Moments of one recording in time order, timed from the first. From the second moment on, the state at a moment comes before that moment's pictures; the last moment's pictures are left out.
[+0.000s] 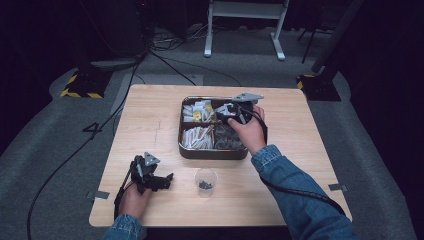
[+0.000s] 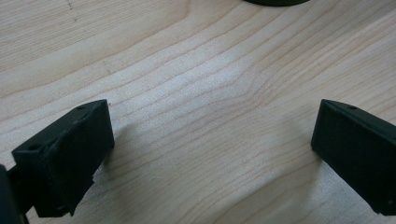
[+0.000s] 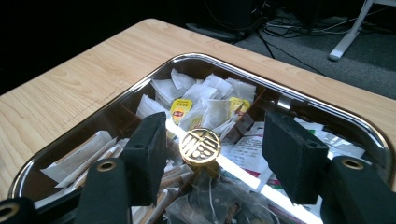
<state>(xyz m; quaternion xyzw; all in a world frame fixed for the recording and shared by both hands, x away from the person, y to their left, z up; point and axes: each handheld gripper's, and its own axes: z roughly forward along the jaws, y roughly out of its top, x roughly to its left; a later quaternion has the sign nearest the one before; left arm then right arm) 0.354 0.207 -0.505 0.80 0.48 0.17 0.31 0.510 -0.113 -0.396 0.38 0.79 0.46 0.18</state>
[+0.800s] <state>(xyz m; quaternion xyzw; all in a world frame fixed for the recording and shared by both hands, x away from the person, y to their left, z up) 0.354 0.207 -0.505 0.80 0.48 0.17 0.31 0.483 -0.177 -0.375 0.38 0.77 0.48 0.21</state>
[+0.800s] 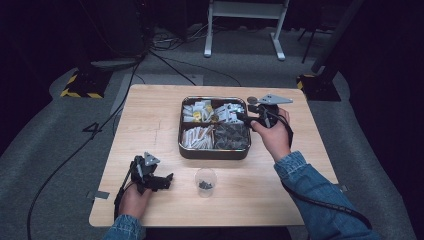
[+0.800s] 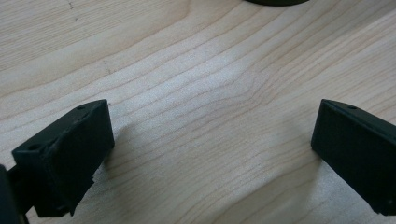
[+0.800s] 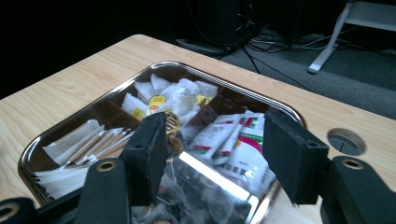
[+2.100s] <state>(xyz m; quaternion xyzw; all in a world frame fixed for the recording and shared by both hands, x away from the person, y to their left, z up) 0.355 0.207 -0.505 0.80 0.49 0.17 0.31 0.445 -0.309 -0.436 0.48 0.73 0.44 0.21</state>
